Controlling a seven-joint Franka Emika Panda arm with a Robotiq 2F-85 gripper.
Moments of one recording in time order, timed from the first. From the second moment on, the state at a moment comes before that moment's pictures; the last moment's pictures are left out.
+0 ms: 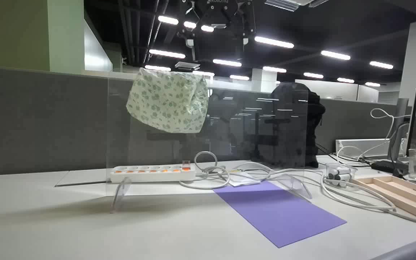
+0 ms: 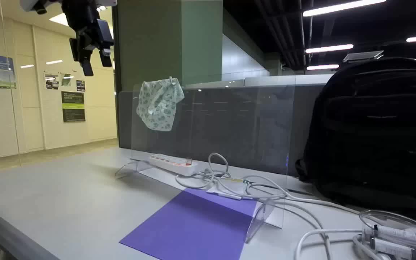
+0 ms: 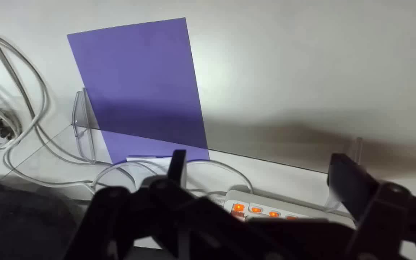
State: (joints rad) arm 0.03 -0.42 0.39 -2.34 -0.05 2.01 0.48
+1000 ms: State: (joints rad) arm 0.04 -0.42 0.38 -2.34 -0.05 2.01 0.48
